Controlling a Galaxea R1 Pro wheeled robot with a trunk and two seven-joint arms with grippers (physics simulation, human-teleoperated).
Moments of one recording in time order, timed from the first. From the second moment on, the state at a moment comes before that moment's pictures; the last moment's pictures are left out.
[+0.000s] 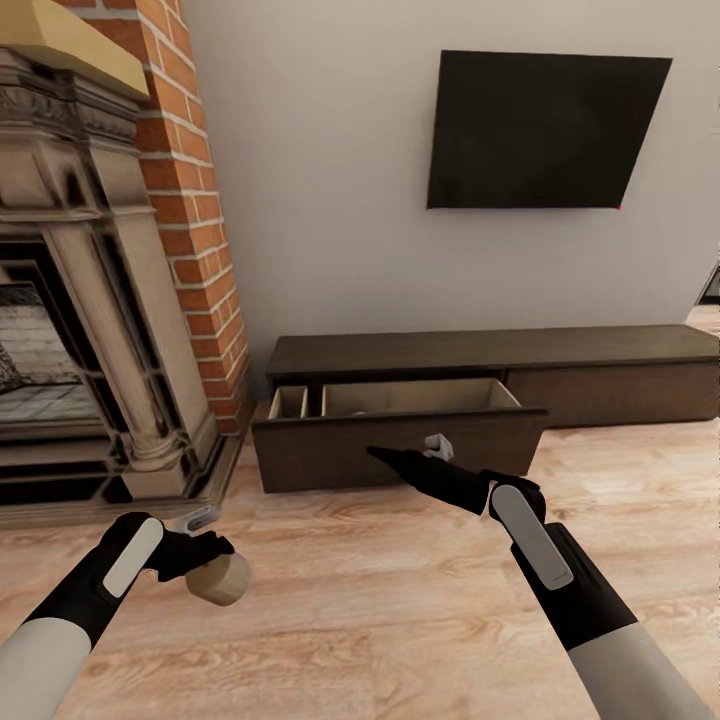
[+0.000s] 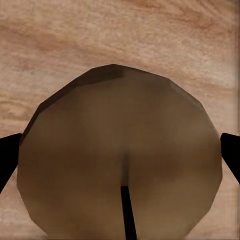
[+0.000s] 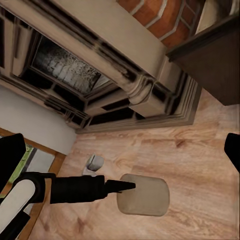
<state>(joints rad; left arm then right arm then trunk) -0.64 0.28 -0.12 -0.83 0.76 0.95 0.15 -0.60 -0.11 0.28 -1.31 -1.06 0.75 0.19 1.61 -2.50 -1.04</state>
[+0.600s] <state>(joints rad) -0.64 0.28 -0.12 -0.83 0.77 0.95 0.15 -0.60 -0.11 0.28 -1.31 -1.07 0.75 0.20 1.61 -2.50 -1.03</state>
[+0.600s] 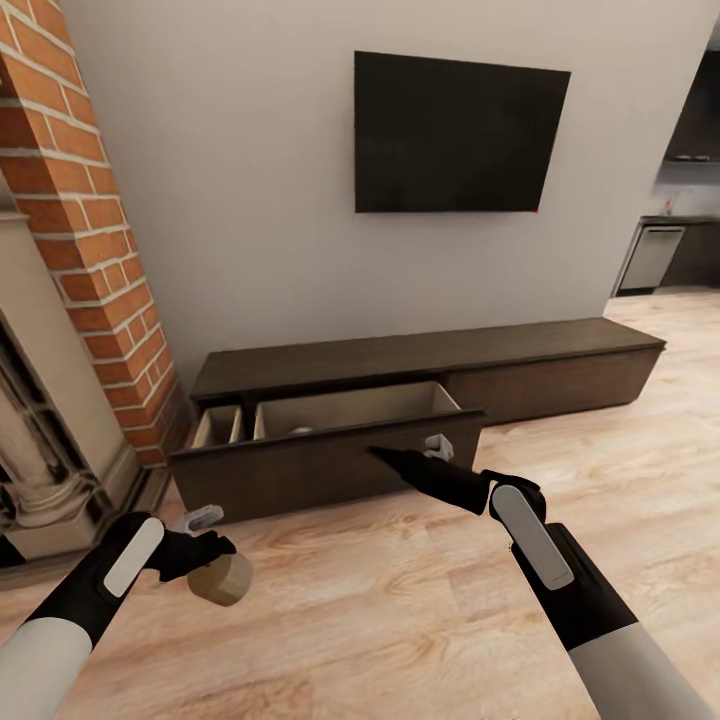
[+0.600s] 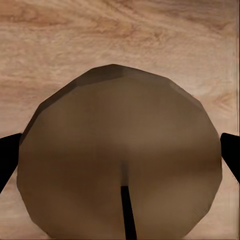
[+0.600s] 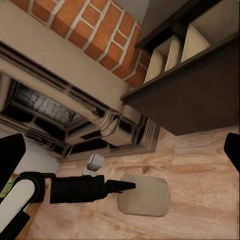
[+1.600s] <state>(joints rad) -0.64 0.28 -0.12 -0.83 0.78 0.96 0.15 -0.60 -0.11 0.28 -1.27 -1.07 0.74 0.19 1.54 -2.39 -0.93</state>
